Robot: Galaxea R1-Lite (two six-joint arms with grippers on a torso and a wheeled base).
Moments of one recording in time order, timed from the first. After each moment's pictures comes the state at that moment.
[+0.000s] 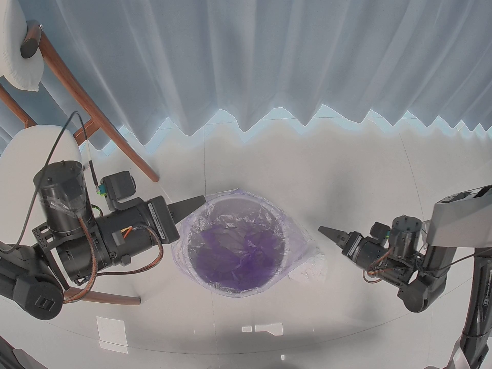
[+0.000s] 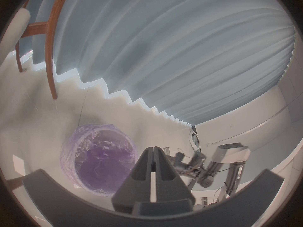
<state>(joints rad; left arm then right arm) -0.52 1.58 -0.55 -0.92 -0.25 -0.59 0.34 2.25 -0.46 -1.50 0.24 0.80</state>
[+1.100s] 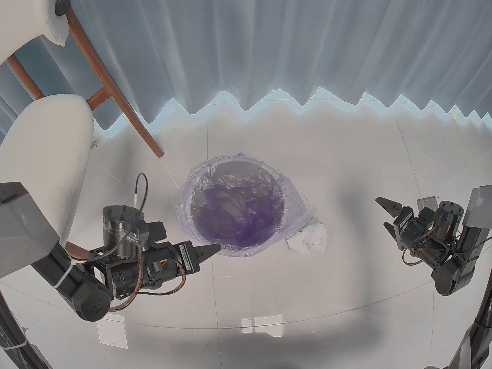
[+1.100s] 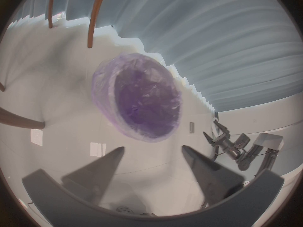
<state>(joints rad) -0.46 1.93 -0.51 -1.00 -0.23 -0.63 0.04 2.14 -0.39 -1.55 0.30 0.96</state>
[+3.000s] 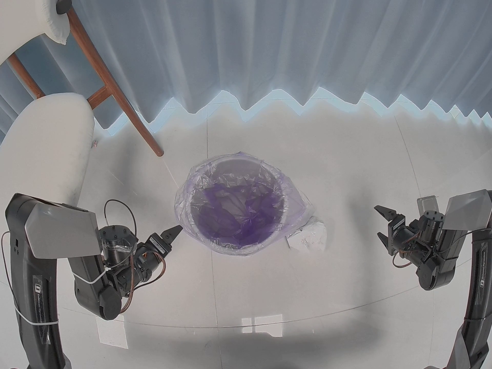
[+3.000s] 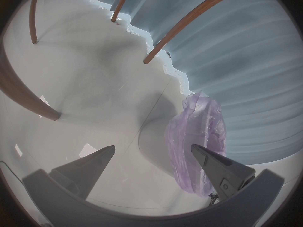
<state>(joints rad) -0.24 2.35 -0.50 -1.55 -0.09 -0.93 -0.05 2.43 -0.61 -1.55 0.33 1.15</state>
